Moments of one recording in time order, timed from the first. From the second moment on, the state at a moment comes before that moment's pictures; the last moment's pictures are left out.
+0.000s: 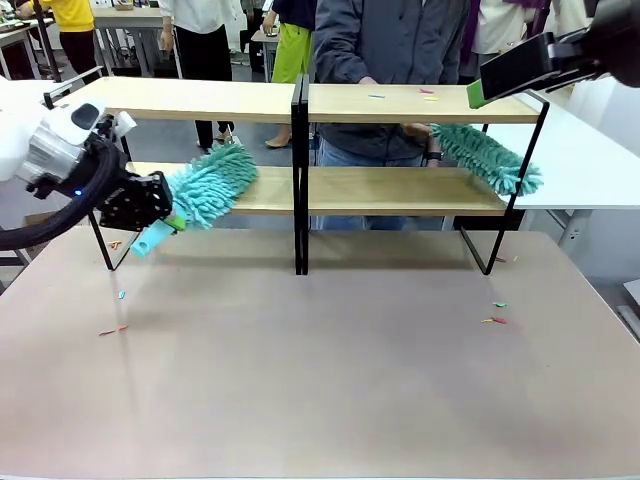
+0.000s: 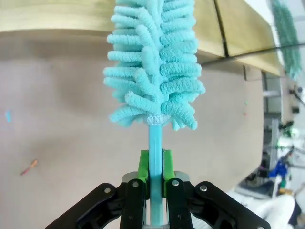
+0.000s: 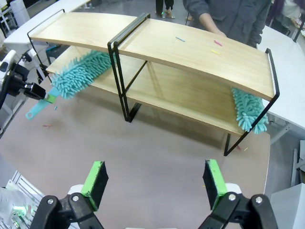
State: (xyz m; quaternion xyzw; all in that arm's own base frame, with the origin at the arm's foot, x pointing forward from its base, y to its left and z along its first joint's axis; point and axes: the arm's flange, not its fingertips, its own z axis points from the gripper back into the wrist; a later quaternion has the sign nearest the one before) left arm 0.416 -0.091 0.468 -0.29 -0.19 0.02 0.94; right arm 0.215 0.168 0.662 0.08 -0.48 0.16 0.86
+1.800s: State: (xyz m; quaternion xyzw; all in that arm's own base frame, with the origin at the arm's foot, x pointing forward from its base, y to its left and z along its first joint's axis) left arm 0.264 0.045 0.505 -0.46 0.02 -0.29 0.84; right arm 0.215 0.168 0.662 0.08 -0.48 0.16 0.86
